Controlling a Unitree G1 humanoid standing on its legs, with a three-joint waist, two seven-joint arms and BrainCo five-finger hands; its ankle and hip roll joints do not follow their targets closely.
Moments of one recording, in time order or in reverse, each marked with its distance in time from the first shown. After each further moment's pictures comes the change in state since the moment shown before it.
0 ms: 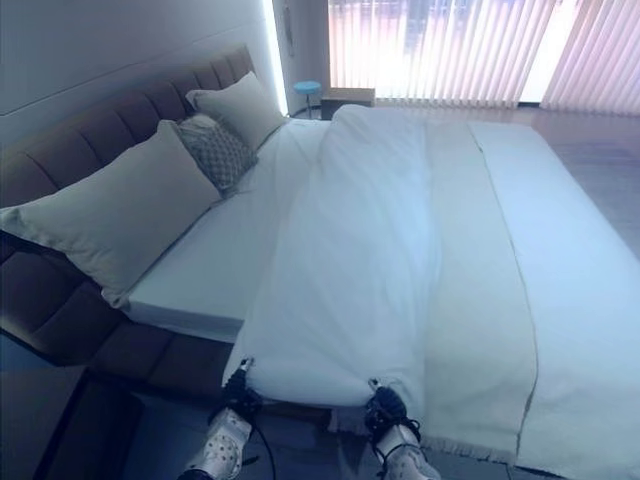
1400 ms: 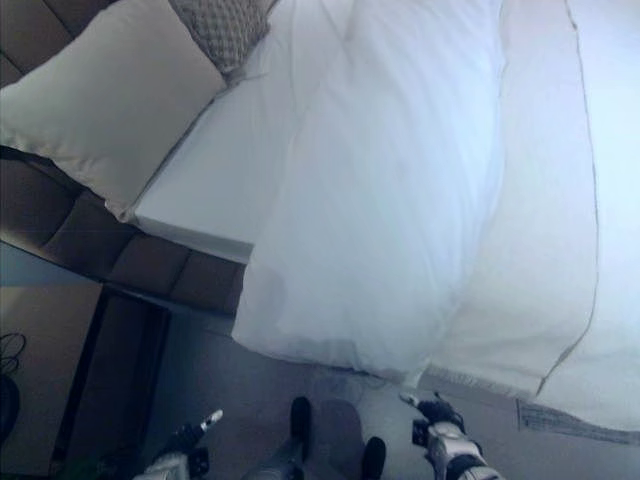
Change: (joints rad) left arm 0.031 0.248 -0.003 0.457 0.452 0.099 -0.057; right arm -0.129 -0.197 -0.068 0.512 -0.597 0.077 0.017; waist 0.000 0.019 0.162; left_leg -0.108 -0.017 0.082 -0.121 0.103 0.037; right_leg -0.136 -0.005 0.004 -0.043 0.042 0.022
